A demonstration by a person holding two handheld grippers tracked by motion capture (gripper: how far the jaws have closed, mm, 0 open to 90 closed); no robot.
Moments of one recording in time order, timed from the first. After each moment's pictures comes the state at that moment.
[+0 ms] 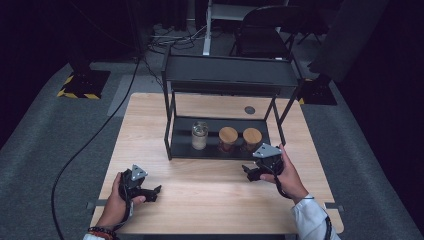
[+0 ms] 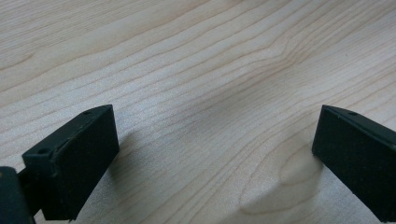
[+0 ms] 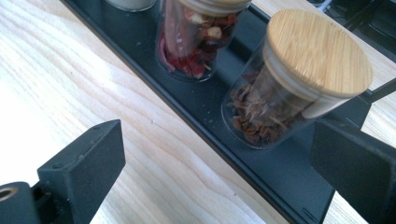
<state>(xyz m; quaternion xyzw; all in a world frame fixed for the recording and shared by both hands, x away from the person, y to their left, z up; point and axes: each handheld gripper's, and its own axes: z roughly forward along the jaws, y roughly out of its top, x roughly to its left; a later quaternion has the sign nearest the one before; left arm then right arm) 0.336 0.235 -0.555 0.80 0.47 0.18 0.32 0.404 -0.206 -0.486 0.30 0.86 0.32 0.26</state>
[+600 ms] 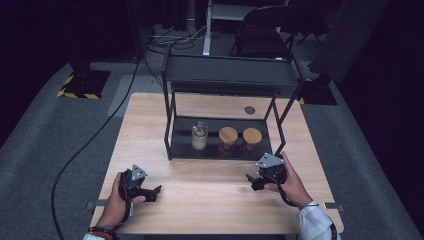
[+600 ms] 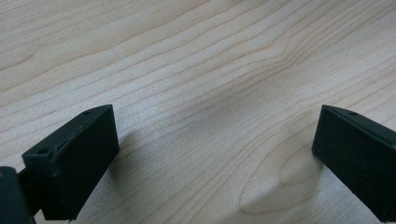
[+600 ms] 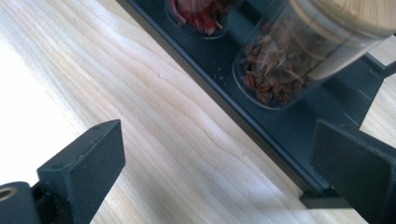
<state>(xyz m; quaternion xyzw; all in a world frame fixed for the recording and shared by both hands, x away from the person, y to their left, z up) 0.336 0.235 -0.555 0.80 0.47 0.18 0.32 0.387 -0.221 -0.507 0.29 0.87 0.29 0.26</state>
